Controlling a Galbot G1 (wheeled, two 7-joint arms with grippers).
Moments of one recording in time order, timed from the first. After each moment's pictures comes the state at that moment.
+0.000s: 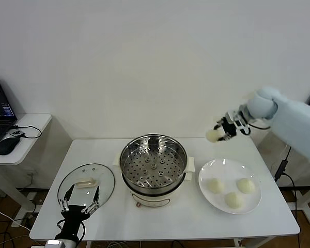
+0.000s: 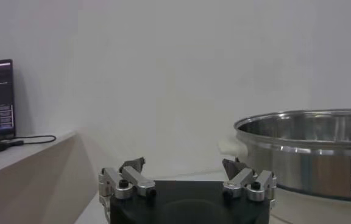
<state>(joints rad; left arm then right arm) 1.73 -1.26 -0.60 -2.07 -0.18 -0.14 -0.09 0.50 0.81 -1.05 1.27 0.07 -0.01 -1.04</state>
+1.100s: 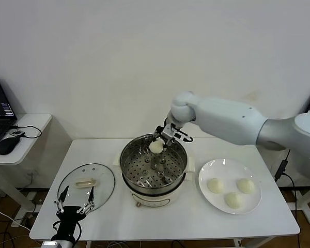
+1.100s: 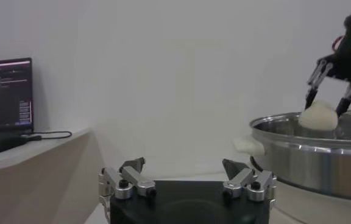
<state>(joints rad) 1.72 -1.28 -0.63 -2.05 -0.19 -0.15 -0.09 0.45 1.26 -1.24 1.07 -0.23 0.41 -0.86</state>
